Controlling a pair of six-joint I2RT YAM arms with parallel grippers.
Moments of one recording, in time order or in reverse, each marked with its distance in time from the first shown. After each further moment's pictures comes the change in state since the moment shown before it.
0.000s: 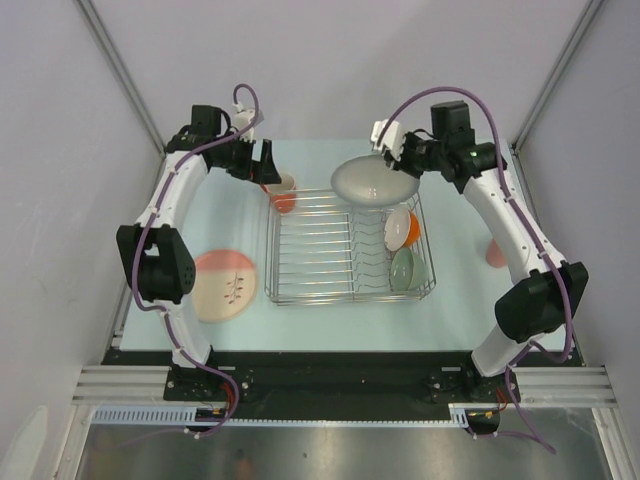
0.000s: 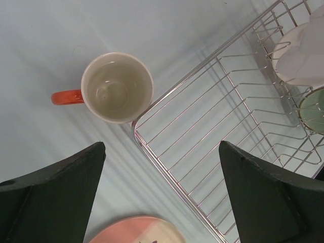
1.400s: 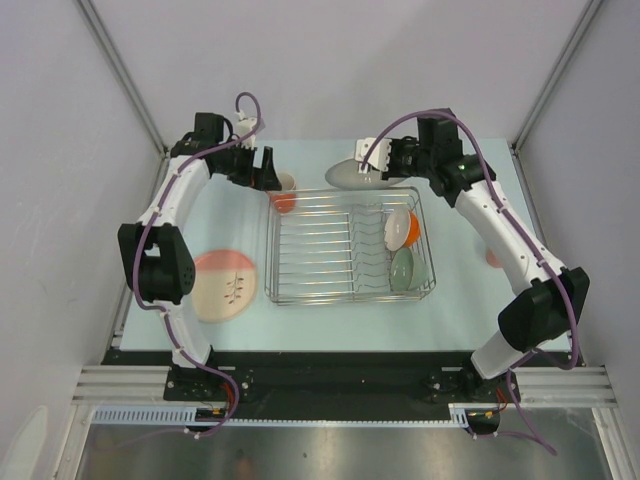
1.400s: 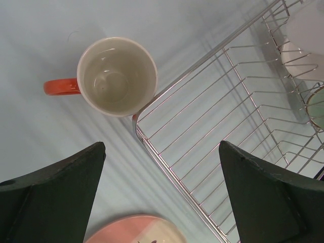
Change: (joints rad) left arm 0.000 -0.005 -0.077 0.041 -0.010 -0.003; right arm 0.108 -0.051 -0.093 0.150 0.113 -0.220
